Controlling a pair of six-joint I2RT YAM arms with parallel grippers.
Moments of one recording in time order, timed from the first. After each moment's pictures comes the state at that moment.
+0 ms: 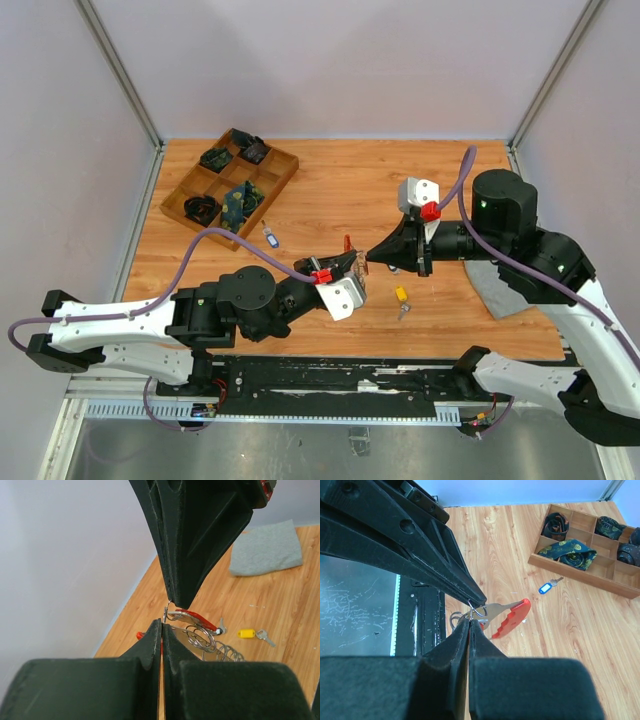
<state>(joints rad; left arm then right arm) -1.53 1.06 1.19 -0.13 -0.59 0.57 0.75 1.01 1.53 -0.84 -0.68 -0.27</state>
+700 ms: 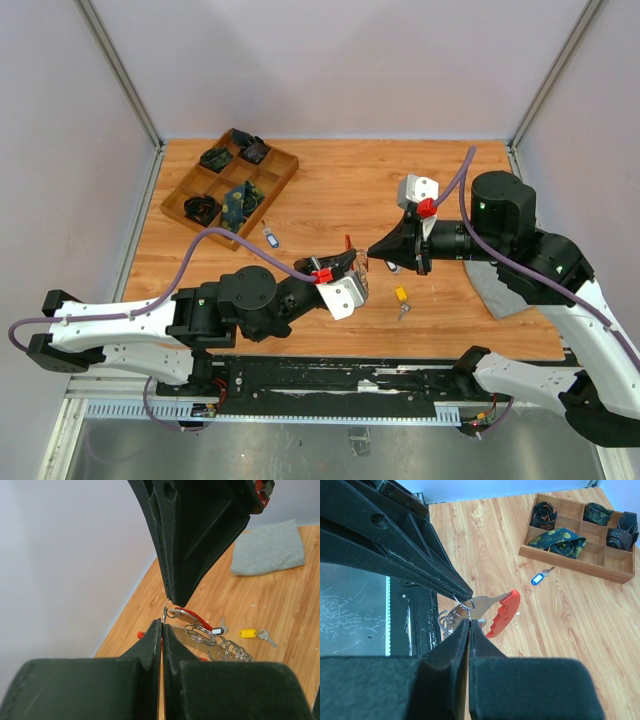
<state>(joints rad) -1.53 1.06 1.19 -0.13 -0.59 0.57 0.75 1.00 1.51 -0.83 -0.61 -0.24</state>
